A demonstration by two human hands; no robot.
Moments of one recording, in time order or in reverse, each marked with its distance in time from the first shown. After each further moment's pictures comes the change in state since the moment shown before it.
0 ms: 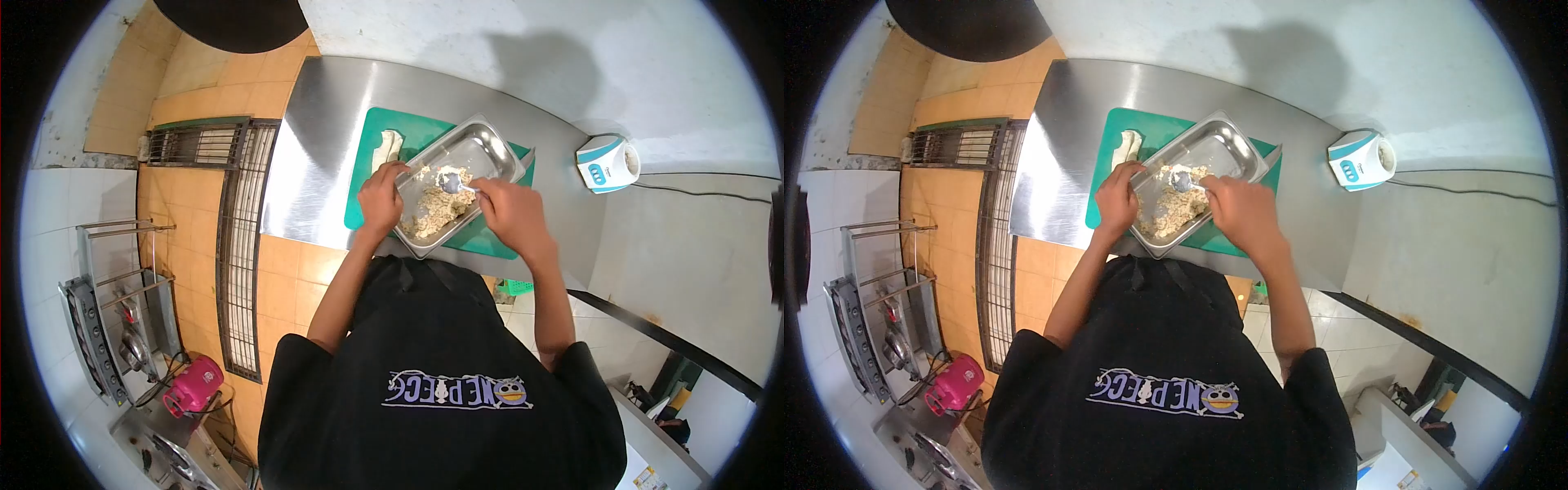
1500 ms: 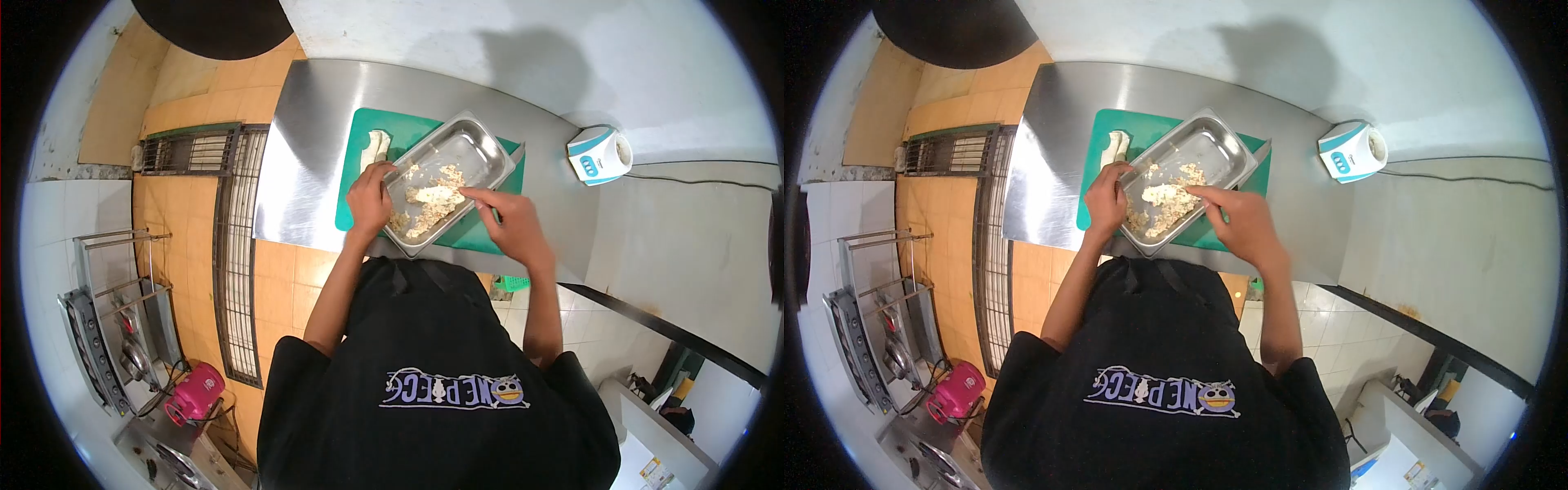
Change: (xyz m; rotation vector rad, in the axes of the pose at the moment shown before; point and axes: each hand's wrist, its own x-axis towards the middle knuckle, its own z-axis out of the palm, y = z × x) left_hand 0.000 0.003 0.000 -0.042 -0.002 -0.018; right_hand -0.028 0.008 -0.002 0.441 0.141 -0.019
